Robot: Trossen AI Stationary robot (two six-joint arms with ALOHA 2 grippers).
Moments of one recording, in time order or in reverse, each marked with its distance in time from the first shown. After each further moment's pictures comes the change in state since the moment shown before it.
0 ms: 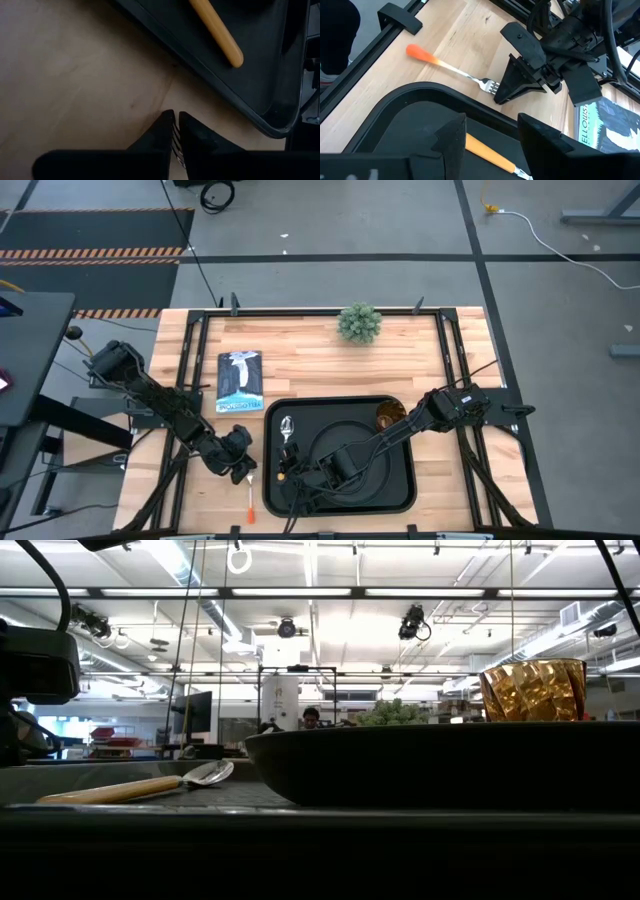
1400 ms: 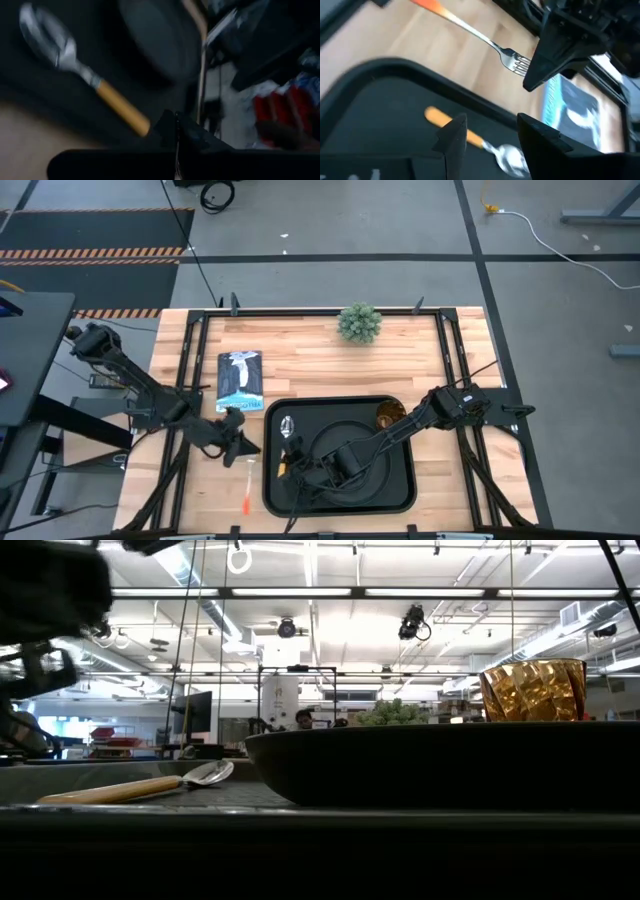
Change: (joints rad) left arm 0.116 -0.472 -0.001 -0.066 -0.068 0.149; right arm 0.000 -0.036 0.001 -0.103 0.116 -0.035
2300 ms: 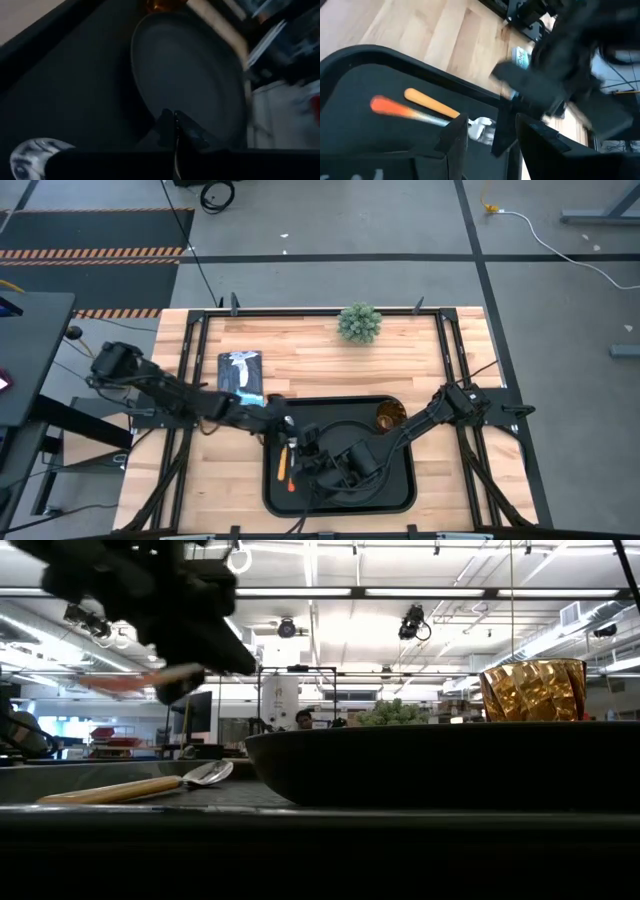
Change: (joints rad) left arm 0.351 0.464 0.294 0.095 0.169 0.328; right arm 0.034 -0.090 0.001 -0.171 0.156 0.121
